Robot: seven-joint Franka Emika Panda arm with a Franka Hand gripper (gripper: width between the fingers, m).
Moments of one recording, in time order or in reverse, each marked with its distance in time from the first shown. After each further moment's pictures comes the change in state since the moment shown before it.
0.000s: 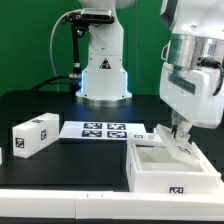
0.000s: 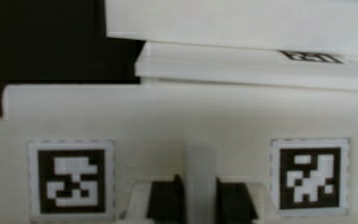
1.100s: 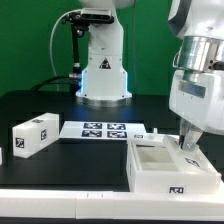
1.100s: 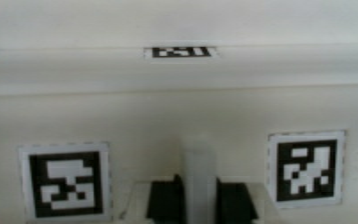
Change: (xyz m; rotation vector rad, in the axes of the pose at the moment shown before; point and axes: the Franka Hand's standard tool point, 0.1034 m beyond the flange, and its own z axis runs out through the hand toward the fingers) arm -0.001 -0.044 0.005 0.086 0.091 0.080
